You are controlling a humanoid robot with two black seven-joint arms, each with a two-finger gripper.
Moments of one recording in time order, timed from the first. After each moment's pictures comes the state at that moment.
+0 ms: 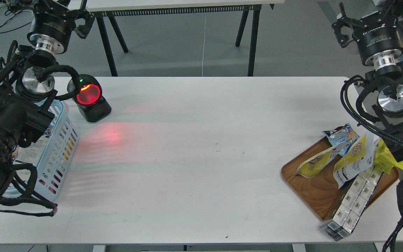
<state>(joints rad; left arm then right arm) -1.03 0.25 -0.88 -0.34 -0.16 -0.49 -0.27 0.86 -0.34 1.03 0.60 0.11 0.49 0.27</state>
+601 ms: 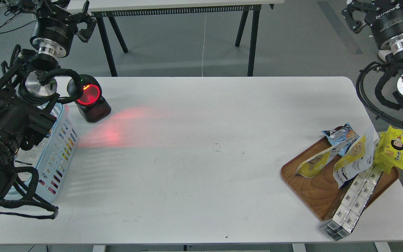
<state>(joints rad) -1.01 0.24 -0.87 -0.34 -0.16 -0.49 -0.28 1.02 -0.54 0.71 0.70 0.09 0.49 0.30</state>
